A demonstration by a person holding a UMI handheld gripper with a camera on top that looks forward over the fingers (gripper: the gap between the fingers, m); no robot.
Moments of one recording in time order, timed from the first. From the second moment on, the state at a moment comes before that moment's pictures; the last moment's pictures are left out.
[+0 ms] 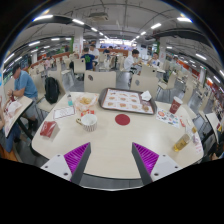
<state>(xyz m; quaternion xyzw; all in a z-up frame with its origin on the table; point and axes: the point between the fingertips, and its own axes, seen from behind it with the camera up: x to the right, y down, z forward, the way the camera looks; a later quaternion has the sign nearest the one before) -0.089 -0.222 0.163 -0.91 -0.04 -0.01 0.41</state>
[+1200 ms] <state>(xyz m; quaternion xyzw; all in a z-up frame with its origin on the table) 0.302 -0.100 0.048 -0.85 0.06 -0.06 0.52</state>
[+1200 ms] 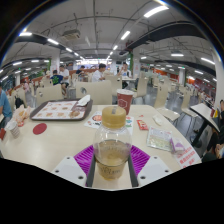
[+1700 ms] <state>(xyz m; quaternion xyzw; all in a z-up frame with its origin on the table) 0.279 -0.065 0.098 -0.84 0.03 -0.17 0.52</state>
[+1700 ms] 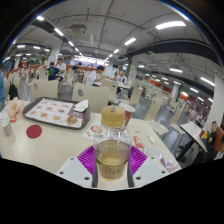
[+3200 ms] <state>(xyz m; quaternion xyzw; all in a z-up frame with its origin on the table) -0.089 0.064 0.193 -0.78 -0.22 -0.18 0.55</state>
